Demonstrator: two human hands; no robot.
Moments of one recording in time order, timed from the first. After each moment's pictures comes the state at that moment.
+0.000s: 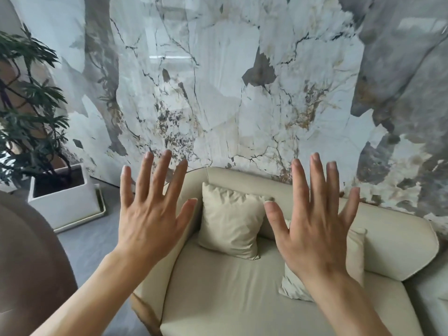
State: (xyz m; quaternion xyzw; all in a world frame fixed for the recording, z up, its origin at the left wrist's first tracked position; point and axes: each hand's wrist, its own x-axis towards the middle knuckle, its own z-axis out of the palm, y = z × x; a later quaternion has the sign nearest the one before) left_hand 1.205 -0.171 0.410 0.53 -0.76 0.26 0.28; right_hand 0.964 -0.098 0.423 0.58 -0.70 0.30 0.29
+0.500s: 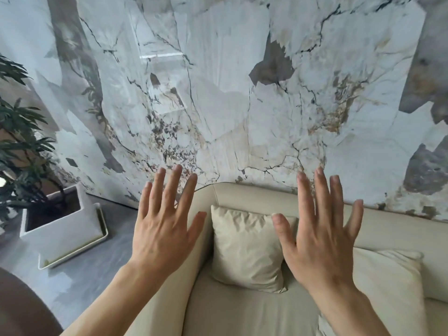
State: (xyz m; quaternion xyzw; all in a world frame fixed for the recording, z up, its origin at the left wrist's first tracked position) left_hand 1.182 -0.379 0.387 0.51 -0.80 0.22 0.24; right_hand 0.946 -0.294 0.389 0.56 -0.74 0.29 0.23
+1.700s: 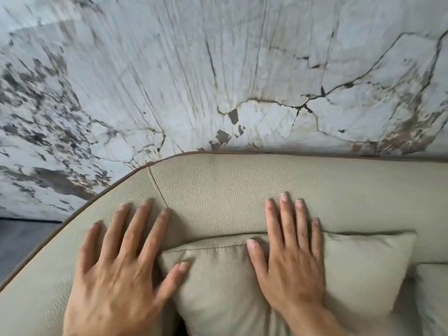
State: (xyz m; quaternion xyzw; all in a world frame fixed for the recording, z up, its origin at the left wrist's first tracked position) left_hand 1.120 -0.801 -0.056 0.44 -0.88 0.11 0.11; right_hand 0.889 -0.693 -0.086 0.50 -0.85 0.11 0.12
